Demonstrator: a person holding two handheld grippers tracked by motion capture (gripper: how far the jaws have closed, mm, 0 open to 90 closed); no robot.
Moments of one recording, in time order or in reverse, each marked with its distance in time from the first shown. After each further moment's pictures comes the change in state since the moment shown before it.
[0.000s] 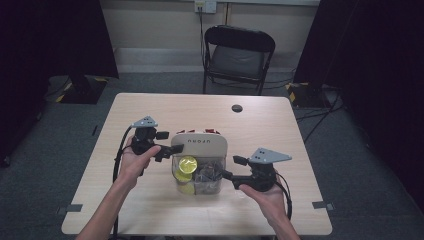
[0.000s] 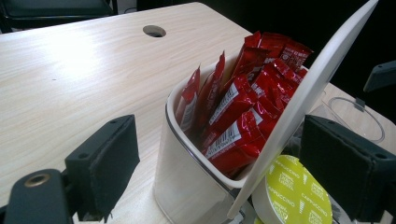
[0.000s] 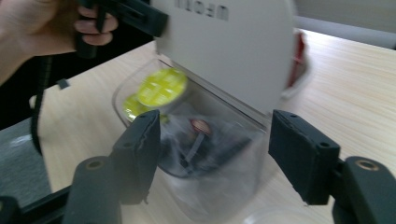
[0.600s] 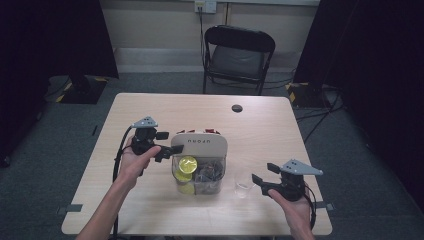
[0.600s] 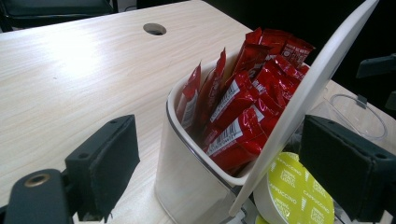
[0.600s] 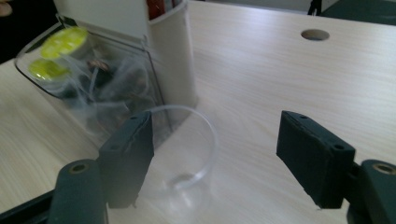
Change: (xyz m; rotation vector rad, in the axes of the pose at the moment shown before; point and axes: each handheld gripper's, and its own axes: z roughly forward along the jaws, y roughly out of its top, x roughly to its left) left arm 0.000 0.000 0.000 0.011 0.008 0.013; right arm -0.038 -0.051 -0.052 0.005 -0.237 0.090
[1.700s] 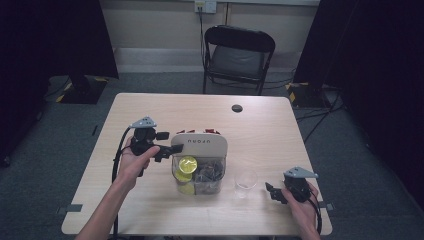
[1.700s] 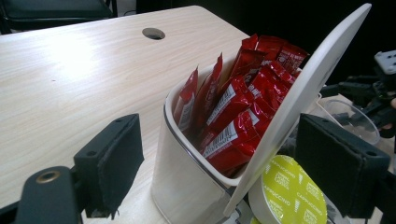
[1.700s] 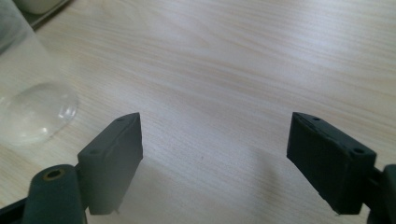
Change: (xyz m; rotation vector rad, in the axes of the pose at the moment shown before) left arm -0.001 -0.001 -0.002 -0.024 -0.007 -0.017; right arm -0.055 -0.063 0.020 0.239 -0.227 0.002
